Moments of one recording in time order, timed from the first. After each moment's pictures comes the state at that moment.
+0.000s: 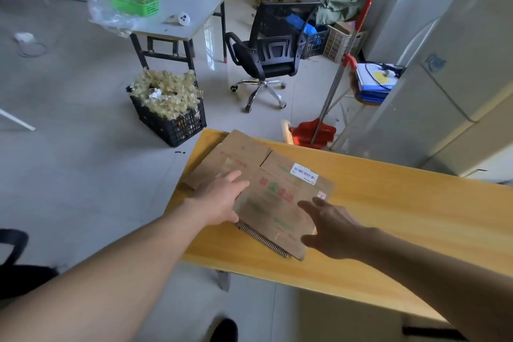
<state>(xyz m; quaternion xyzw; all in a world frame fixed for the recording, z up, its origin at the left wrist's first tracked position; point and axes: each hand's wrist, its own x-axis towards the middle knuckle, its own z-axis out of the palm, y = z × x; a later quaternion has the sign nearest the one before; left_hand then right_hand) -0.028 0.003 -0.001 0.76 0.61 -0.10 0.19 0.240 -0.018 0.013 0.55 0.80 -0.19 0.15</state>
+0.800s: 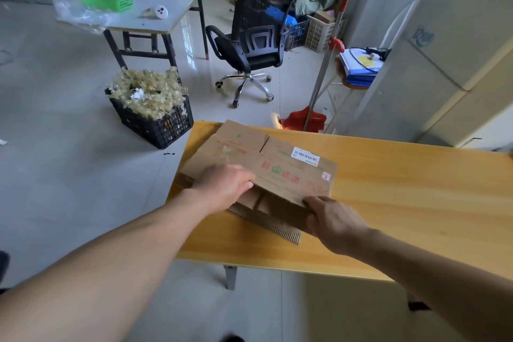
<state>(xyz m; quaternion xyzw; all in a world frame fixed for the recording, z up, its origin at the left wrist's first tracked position) -0.041 0.010 -0.032 0.82 0.55 0.01 0.15 0.226 -0.043 -0.043 0.61 0.77 -0.20 0.03</state>
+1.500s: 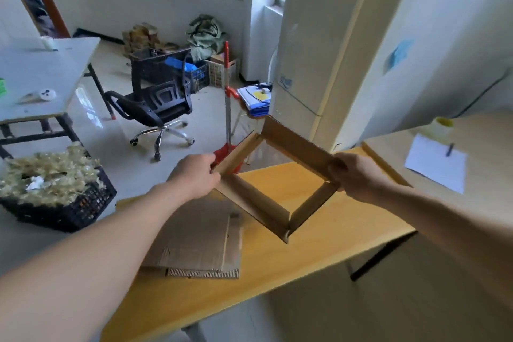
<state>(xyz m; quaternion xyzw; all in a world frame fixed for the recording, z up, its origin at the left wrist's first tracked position) 0.053 0.062 0.151 0.82 0.54 0.08 0.18 0.353 -0.078 0.190 0.81 0.54 -0.15 -0.16</state>
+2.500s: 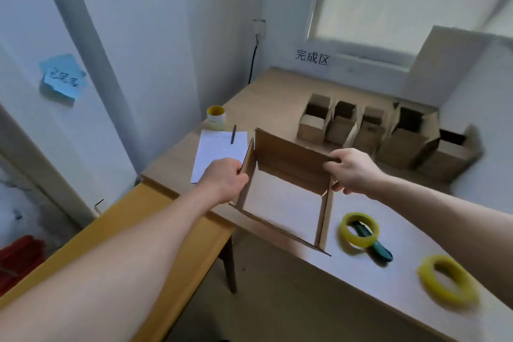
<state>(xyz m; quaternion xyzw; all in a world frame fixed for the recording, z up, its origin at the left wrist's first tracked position) 0.729 -0.137 0.178 0.93 0.21 0.04 0.30 0.848 -0.372 0.213 0.94 0.14 -0.15 -0.29</state>
